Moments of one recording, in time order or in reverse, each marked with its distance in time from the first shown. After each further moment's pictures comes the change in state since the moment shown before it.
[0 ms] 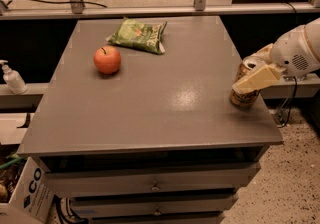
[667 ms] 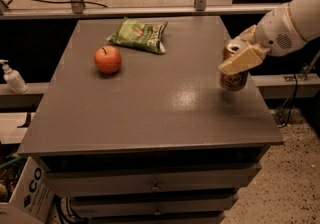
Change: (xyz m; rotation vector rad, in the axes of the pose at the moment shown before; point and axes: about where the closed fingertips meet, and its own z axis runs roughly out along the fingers) arm -0.057 -0.002 0.001 -0.010 -0.034 -0.089
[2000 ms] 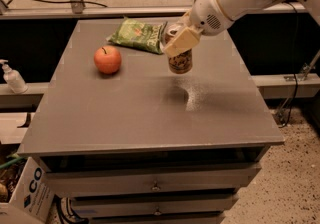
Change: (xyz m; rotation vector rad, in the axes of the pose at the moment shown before) arm -0.116 -0.001 0.084 -0.075 -0.070 -0.125
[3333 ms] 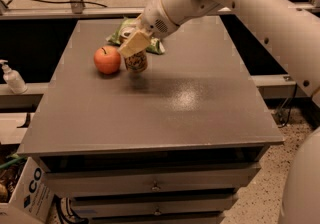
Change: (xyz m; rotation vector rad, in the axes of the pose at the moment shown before) arm -0.076 0.005 0.103 -0.106 -0.116 -0.081
